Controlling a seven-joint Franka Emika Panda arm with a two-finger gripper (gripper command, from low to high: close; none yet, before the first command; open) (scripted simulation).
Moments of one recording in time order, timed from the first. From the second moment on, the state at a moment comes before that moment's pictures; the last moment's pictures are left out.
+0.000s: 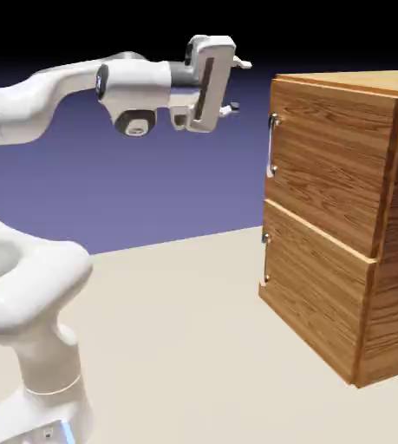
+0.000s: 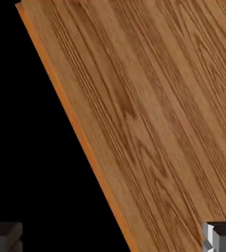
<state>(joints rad) -0.78 -1.09 0.91 -2.37 1.68 2.99 2.05</state>
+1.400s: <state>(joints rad) -1.22 -1.12 1.36 -2.04 2.88 2.98 2.12</state>
